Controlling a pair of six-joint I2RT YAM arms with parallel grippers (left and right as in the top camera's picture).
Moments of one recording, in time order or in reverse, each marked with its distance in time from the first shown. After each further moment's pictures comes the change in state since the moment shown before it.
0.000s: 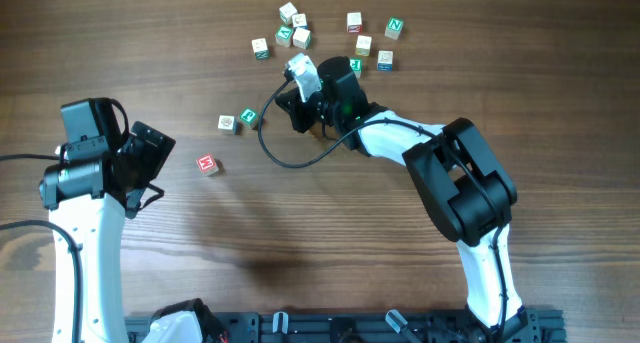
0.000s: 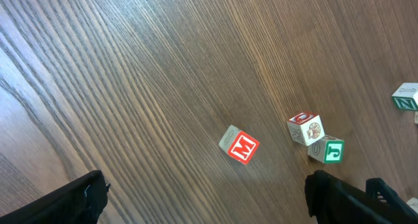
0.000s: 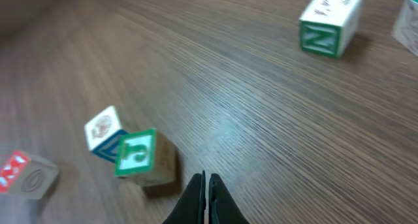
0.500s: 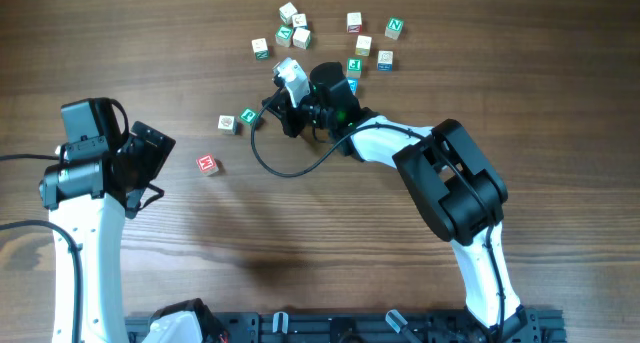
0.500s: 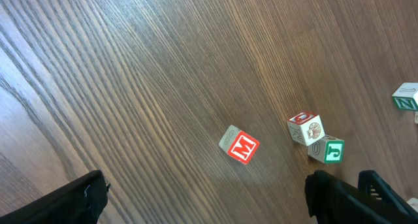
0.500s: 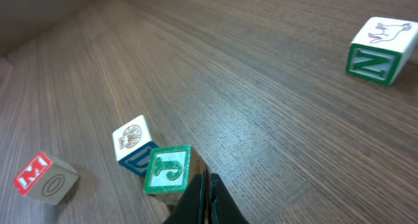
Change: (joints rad) left arm 0.000 0.000 0.000 0.000 0.000 0.000; right arm 0.032 0.031 0.000 0.098 -0.025 -0.011
